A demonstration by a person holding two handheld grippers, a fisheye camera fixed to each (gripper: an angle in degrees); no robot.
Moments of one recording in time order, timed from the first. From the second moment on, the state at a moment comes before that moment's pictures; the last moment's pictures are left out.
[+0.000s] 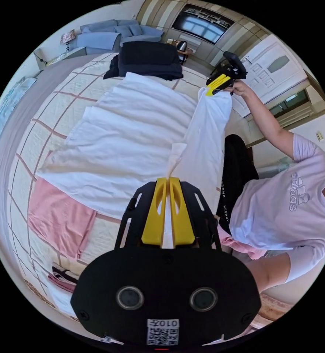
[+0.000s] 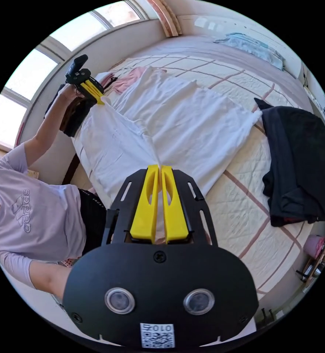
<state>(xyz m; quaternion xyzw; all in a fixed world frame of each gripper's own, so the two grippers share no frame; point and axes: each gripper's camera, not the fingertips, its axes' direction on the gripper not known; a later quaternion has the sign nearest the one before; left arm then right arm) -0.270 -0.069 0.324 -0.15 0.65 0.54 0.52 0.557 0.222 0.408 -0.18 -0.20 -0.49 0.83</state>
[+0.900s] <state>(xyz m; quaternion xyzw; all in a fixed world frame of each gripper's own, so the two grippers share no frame) -0.365 0.039 0.331 -0.13 0.62 0.36 0.69 0.592 0.267 0.433 -0.10 -0.18 -0.44 0.87</state>
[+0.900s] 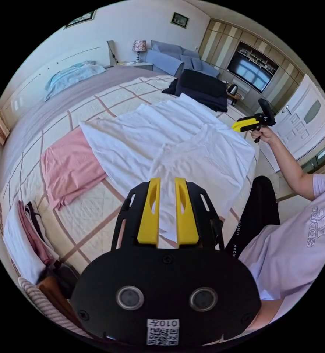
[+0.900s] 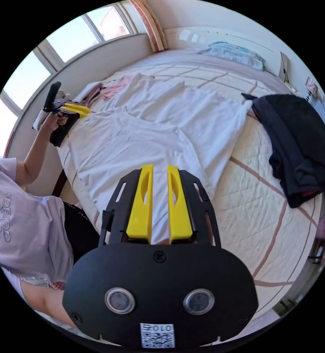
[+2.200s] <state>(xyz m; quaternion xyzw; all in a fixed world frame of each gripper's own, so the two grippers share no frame) -0.455 0.185 0.290 -0.06 0.59 0.42 0.68 0.728 0.429 0.351 -0.01 -0.21 -0.35 0.91</state>
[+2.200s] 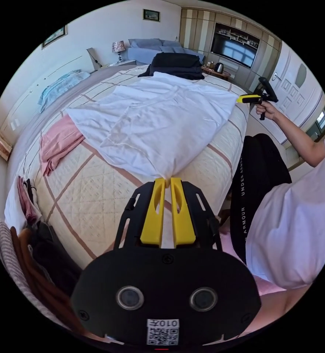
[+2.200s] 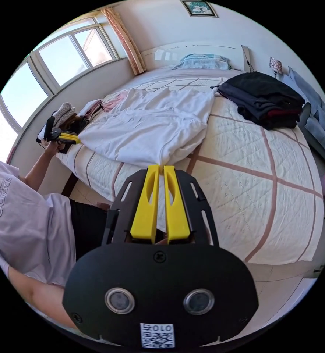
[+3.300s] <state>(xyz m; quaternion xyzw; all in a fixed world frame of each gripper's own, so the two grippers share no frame) -0.455 0.100 0.298 -0.07 0.63 0.33 0.70 0.655 0.385 0.333 -0.01 -0.21 -0.44 0.88</state>
